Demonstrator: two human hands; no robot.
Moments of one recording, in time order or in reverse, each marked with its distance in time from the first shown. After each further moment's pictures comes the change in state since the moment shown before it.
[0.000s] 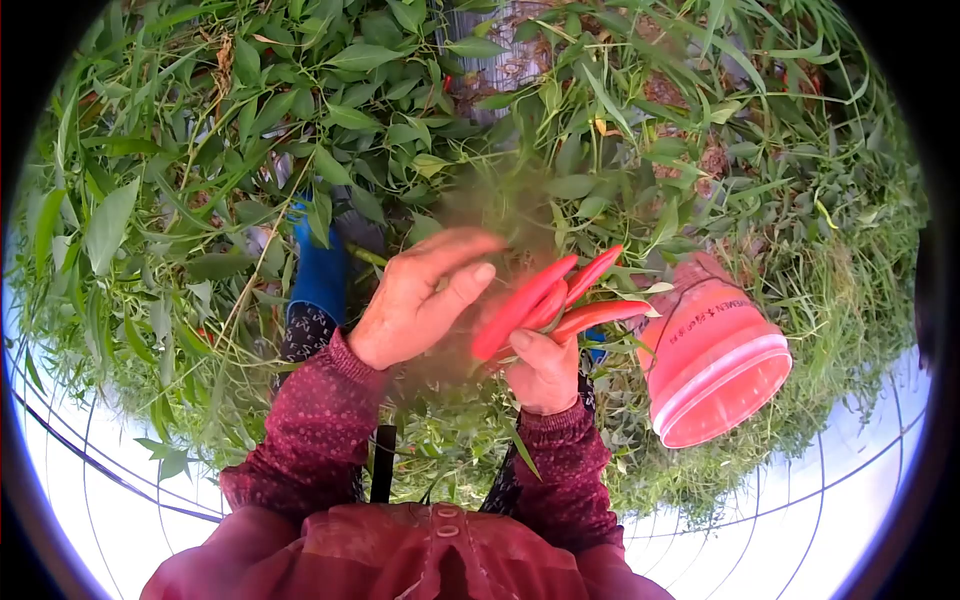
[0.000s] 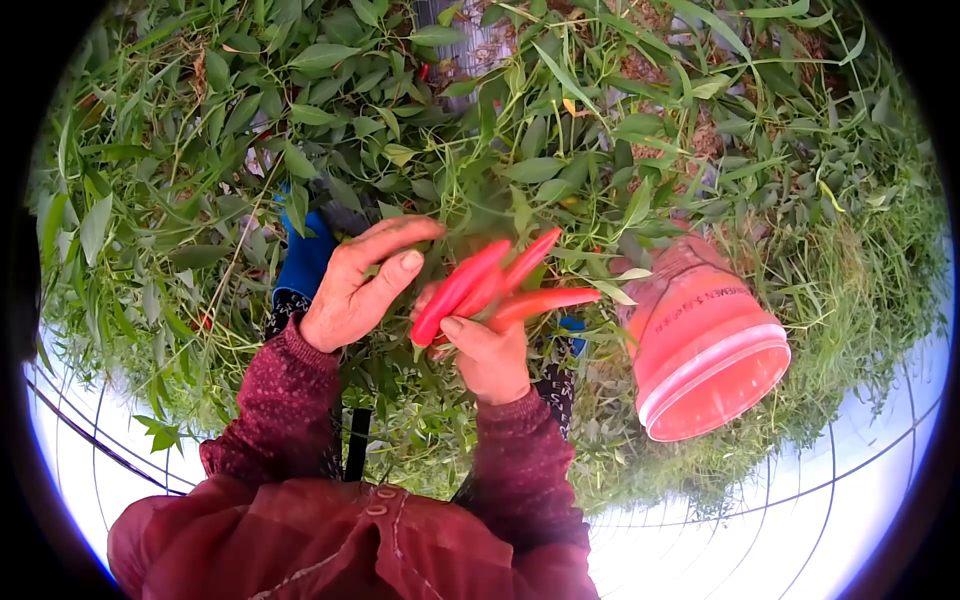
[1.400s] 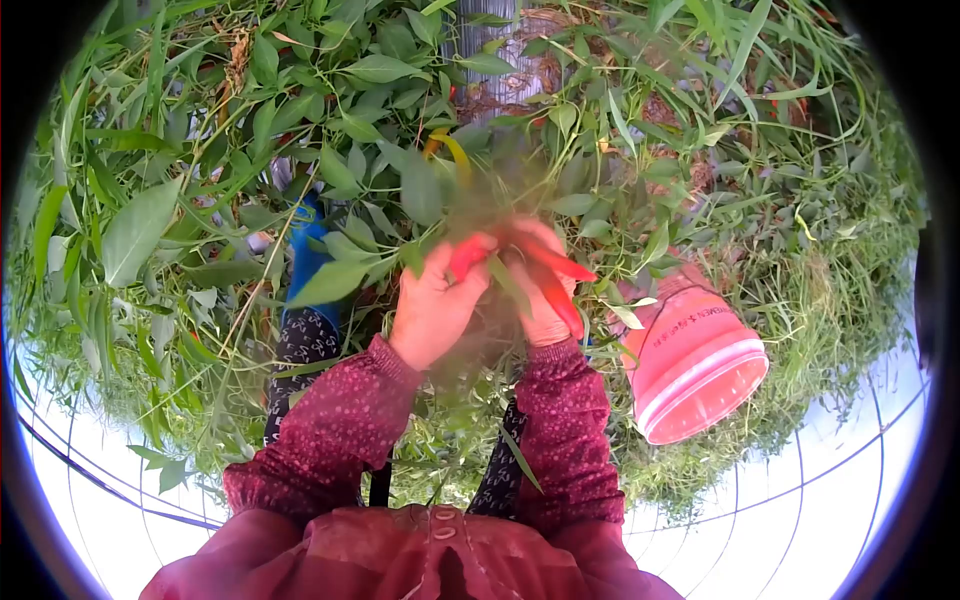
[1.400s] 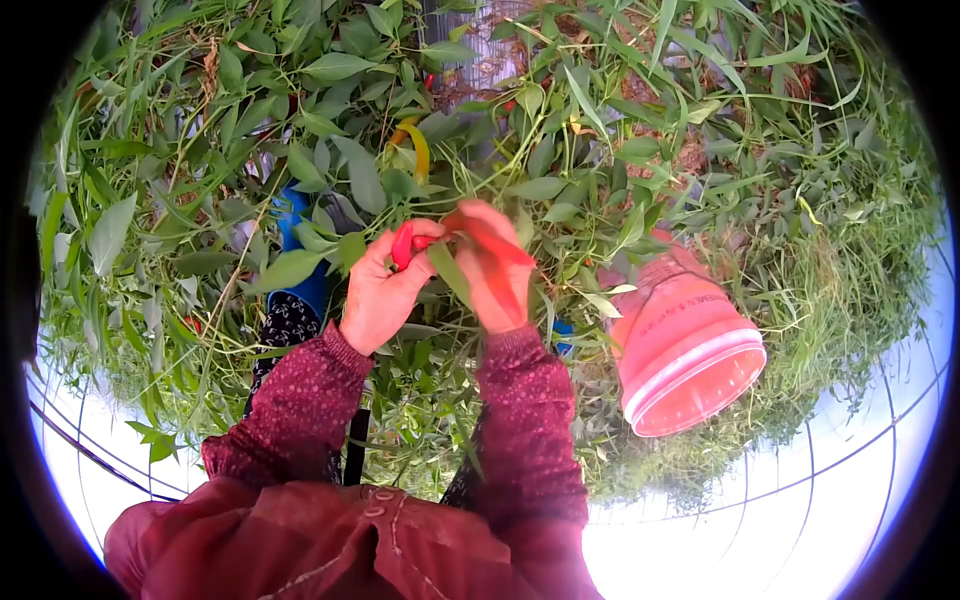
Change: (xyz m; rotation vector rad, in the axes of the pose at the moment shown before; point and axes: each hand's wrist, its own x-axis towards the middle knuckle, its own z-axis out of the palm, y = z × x) left_hand -0.006 -0.026 0.028 -0.451 0.359 -0.359; right_hand 0.080 0.011 -0.015 -0.395 -0.039 -0.312
